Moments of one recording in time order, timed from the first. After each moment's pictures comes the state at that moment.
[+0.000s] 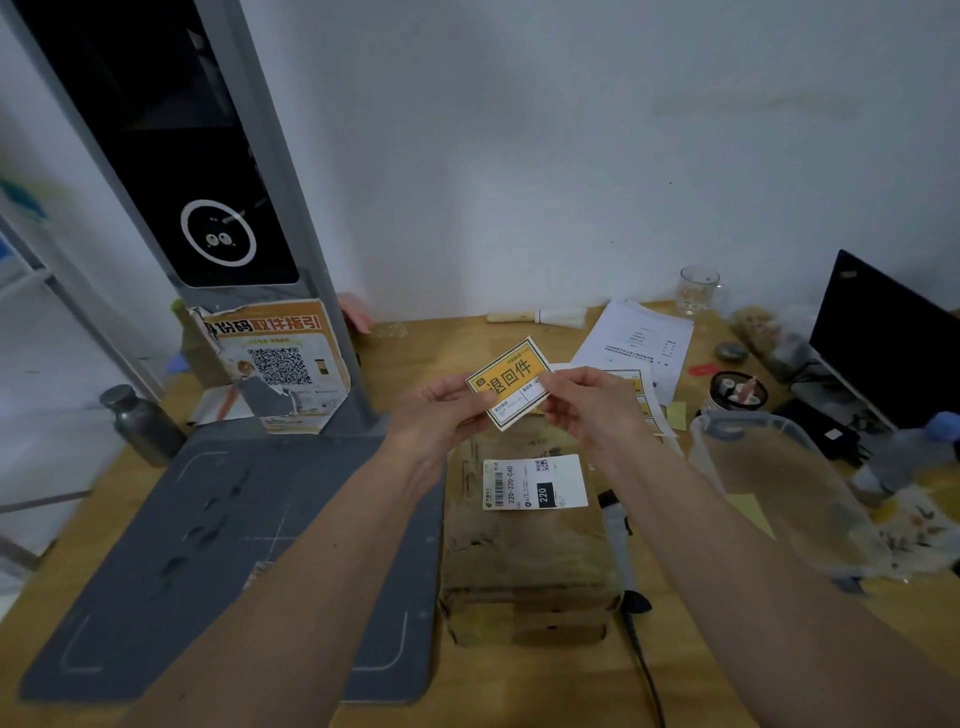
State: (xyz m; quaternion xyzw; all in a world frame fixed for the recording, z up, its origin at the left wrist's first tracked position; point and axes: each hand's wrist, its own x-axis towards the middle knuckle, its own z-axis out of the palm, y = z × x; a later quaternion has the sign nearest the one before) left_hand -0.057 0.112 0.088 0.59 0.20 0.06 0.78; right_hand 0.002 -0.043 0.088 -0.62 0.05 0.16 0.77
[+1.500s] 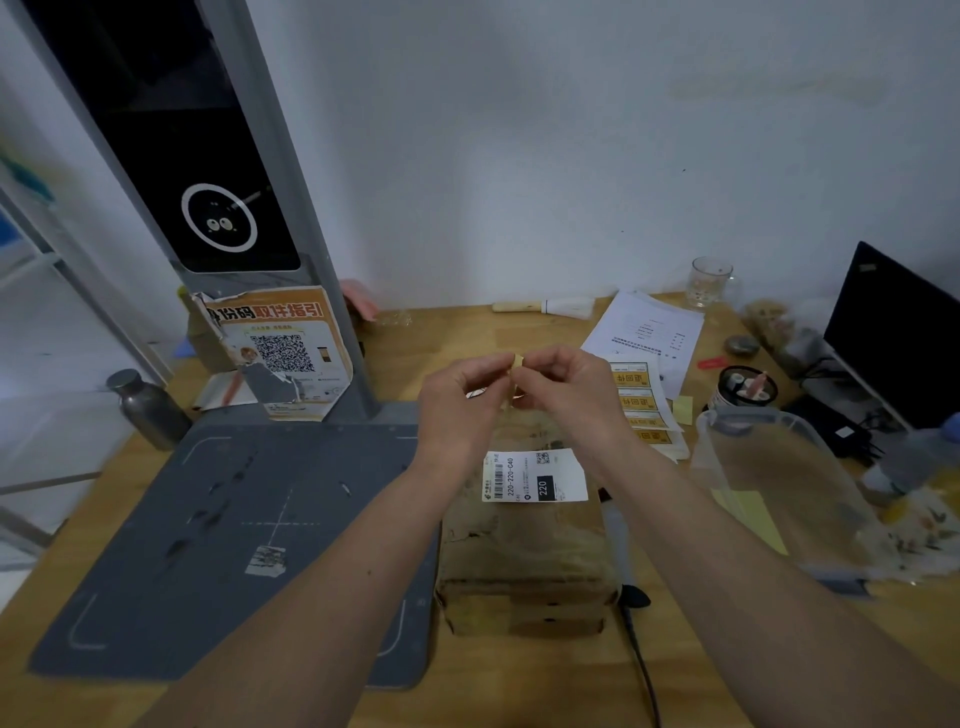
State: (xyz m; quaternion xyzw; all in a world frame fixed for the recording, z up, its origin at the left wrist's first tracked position) left_hand -0.060 0.077 0.092 0.73 0.14 0.22 0.63; right_hand -0.009 -0.029 0.095 -0.68 -0.09 0.10 0.72
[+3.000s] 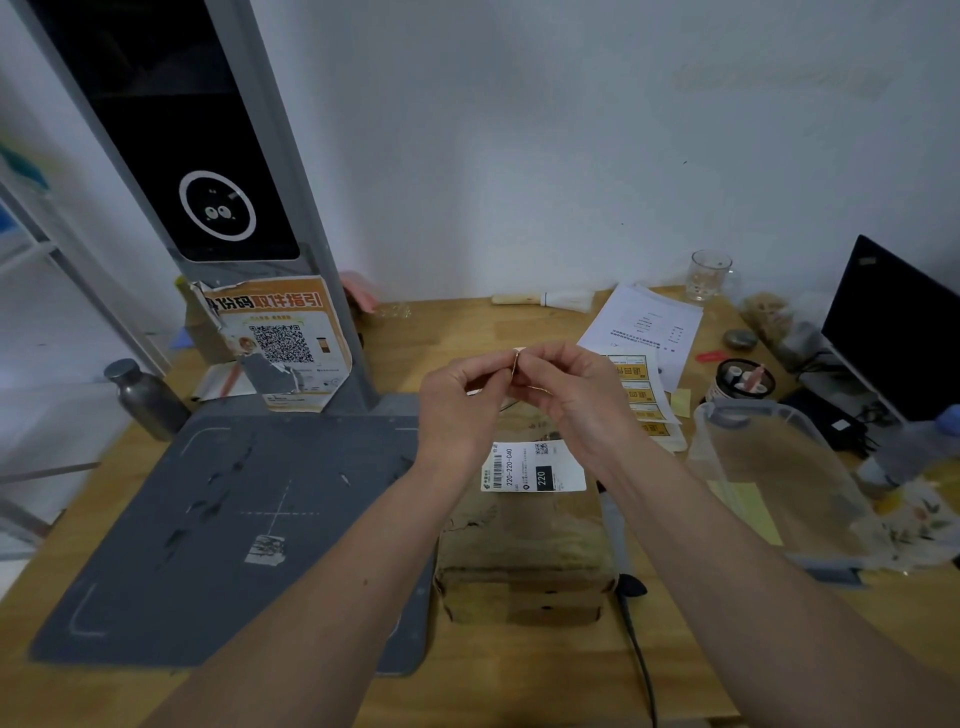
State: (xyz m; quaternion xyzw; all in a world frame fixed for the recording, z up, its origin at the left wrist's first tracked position) left_hand -0.075 0.068 0.099 0.72 0.15 0.22 0.64; right_hand -0.015 -0.035 0.088 -0.55 -0.12 0.17 0.81
